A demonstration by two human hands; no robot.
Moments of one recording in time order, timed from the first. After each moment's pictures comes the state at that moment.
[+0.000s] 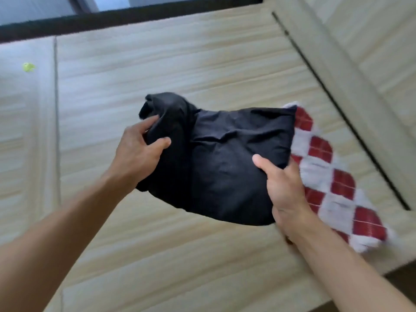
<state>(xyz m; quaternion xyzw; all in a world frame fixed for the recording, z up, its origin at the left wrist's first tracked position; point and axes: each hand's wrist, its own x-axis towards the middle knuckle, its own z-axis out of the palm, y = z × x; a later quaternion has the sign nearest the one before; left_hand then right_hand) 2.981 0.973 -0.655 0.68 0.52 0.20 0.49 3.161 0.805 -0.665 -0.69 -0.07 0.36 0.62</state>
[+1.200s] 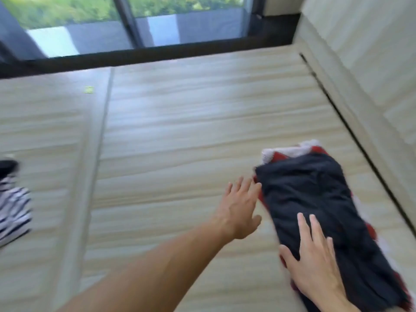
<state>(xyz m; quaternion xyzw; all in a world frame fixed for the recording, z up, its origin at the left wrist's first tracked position) 3.100 0.877 -0.713 0.91 0.33 -0.10 0.24 3.218 0.706 -0.725 -0.88 -0.40 0.24 0.03</state>
